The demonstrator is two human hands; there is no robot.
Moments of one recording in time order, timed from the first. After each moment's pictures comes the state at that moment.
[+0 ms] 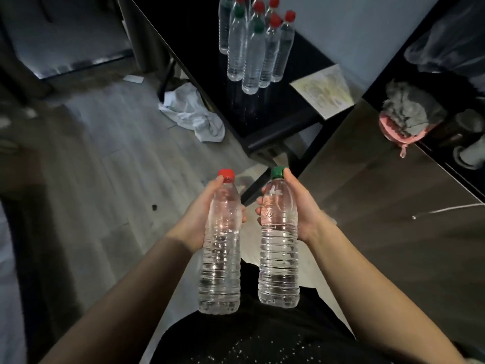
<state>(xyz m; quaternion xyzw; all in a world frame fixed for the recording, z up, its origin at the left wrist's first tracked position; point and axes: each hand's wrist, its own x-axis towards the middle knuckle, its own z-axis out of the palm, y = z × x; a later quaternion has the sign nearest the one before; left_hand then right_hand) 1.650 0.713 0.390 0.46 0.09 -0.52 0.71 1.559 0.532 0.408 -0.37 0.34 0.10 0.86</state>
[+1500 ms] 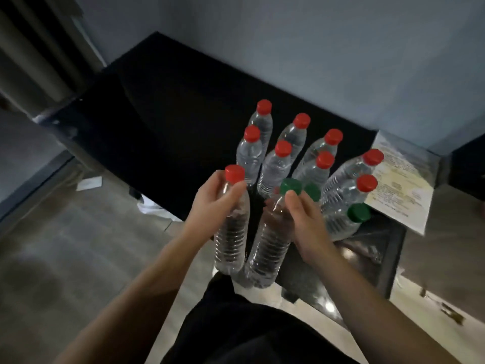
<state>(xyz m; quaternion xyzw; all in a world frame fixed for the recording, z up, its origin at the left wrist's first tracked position) 2.288 0.492 0.429 0.68 -0.30 -0.40 0.54 2.120 0.413 0.430 -0.54 0.41 -0.27 0.68</state>
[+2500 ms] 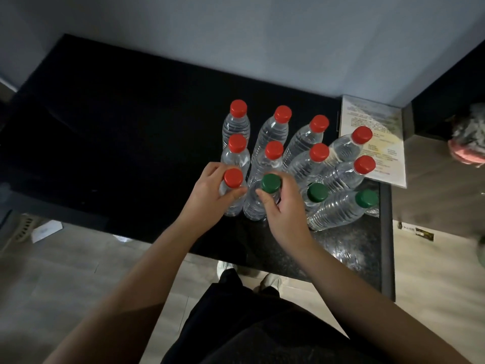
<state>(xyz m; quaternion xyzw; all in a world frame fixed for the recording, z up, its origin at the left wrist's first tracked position) 2.356 0.427 0.399 0.66 -0.57 -0.35 0.34 2.183 0.405 0.396 -0.70 0.51 -0.33 0.37</state>
